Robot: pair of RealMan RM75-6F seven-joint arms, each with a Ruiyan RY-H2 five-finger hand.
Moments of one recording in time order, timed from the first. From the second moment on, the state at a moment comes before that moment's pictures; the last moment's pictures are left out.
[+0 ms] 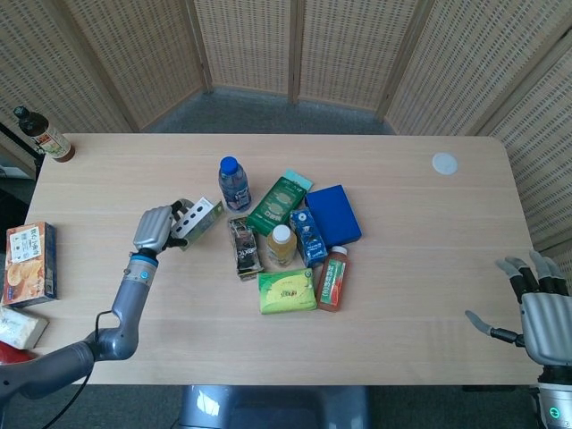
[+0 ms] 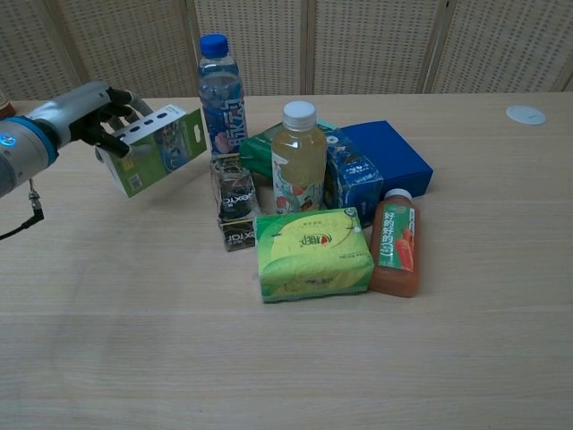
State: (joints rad) left arm -0.69 -1.70 -0.31 -1.13 1.03 0.95 -0.02; right arm 0.06 -0.99 0.08 -1.89 -1.47 1.54 -0.26
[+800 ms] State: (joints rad) left arm -0.58 -1.12 -0.51 -1.92 1.06 1.21 0.08; right arm 0.04 -1.04 0.06 -1.82 -1.52 1.55 -0.18
